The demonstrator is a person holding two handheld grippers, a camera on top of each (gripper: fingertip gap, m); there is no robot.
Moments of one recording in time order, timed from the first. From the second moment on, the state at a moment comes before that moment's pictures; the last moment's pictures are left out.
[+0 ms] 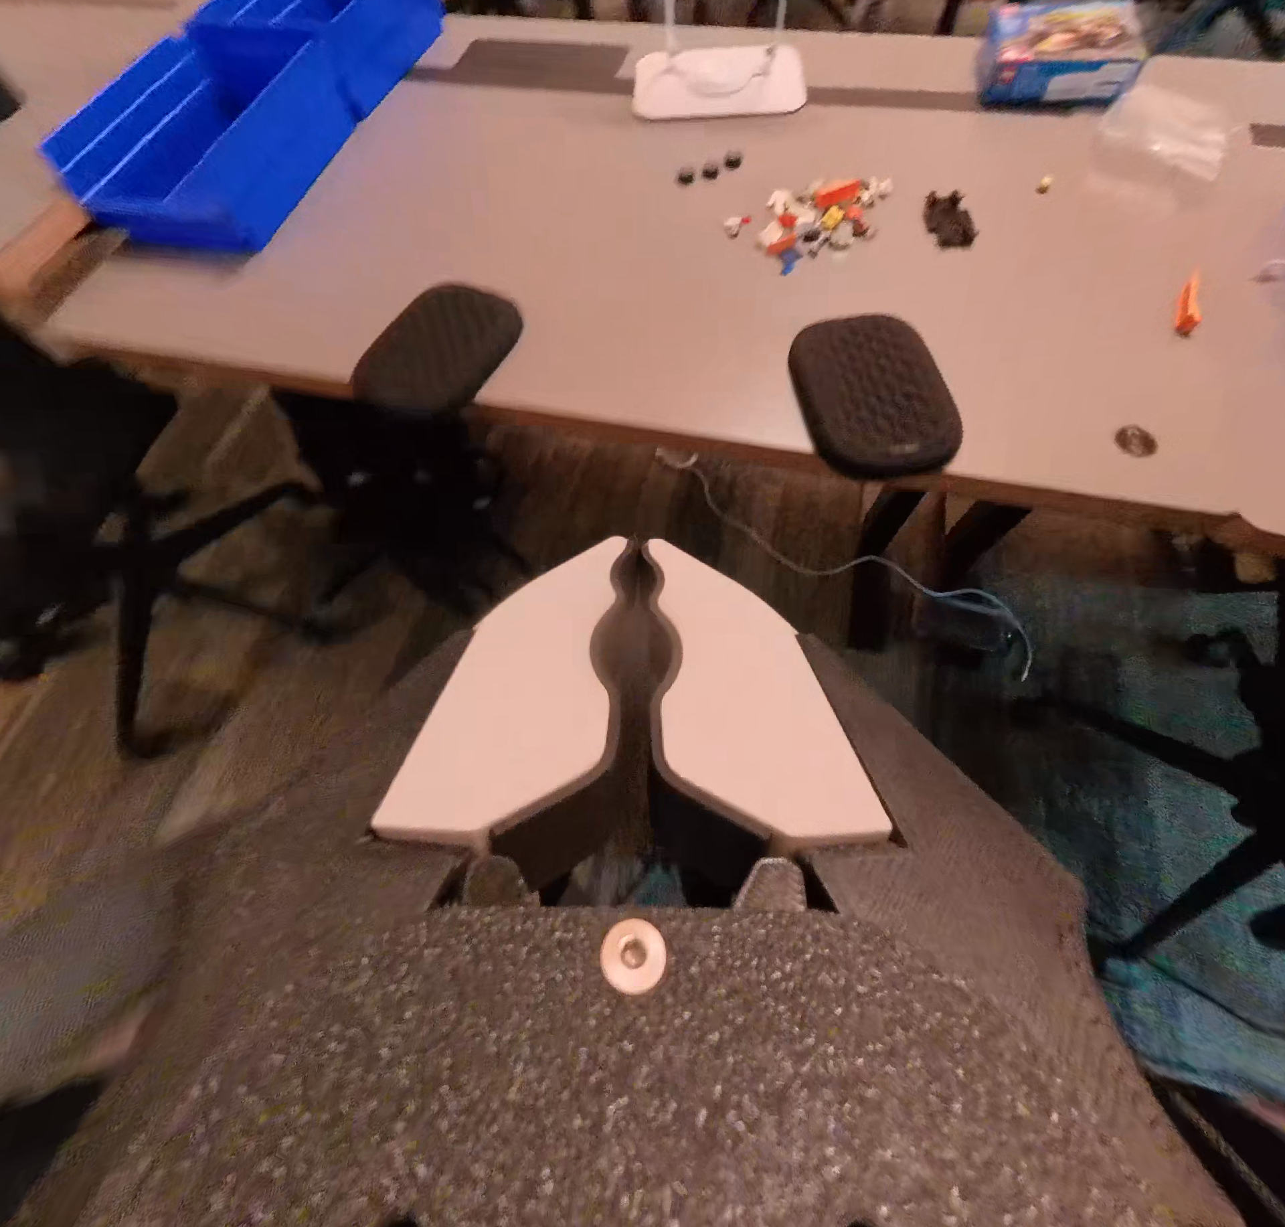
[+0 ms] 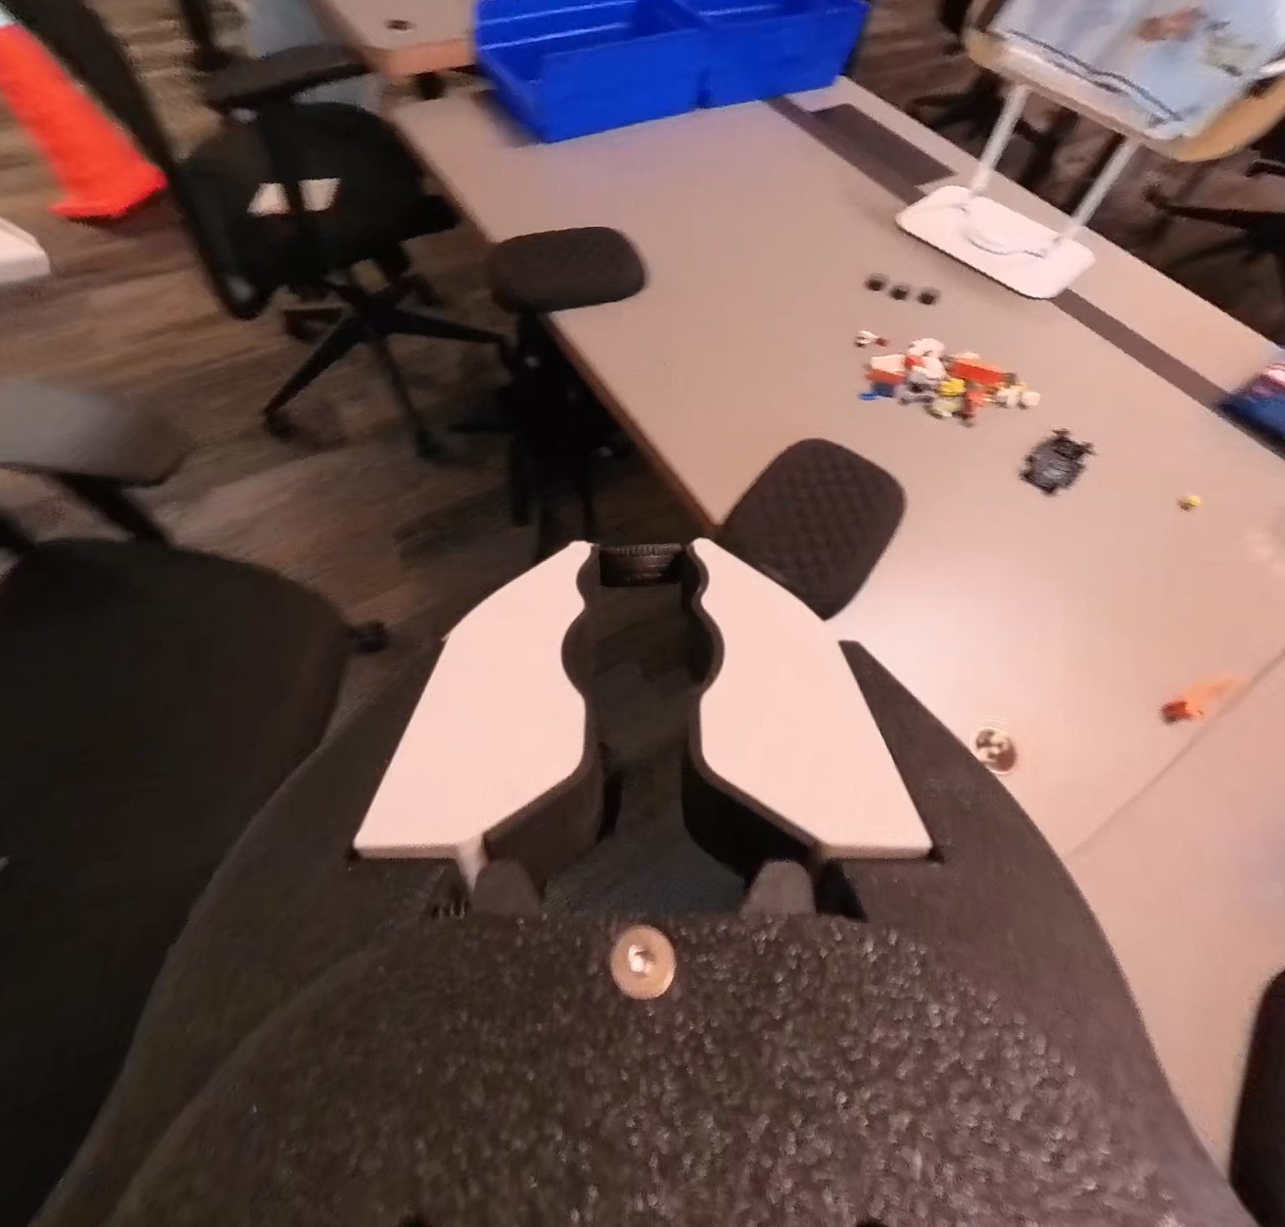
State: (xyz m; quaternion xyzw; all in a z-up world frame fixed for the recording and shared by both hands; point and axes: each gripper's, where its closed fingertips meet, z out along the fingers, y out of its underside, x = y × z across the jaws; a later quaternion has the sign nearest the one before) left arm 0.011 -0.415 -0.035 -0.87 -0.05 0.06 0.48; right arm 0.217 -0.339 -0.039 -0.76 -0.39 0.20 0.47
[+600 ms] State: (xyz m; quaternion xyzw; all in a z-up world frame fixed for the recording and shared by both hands) left arm 0.003 -0.176 -0.249 -0.81 0.22 -0.11 0.54; right arm 0.179 -0.251 -0.216 -0.81 -0.10 0.00 0.58
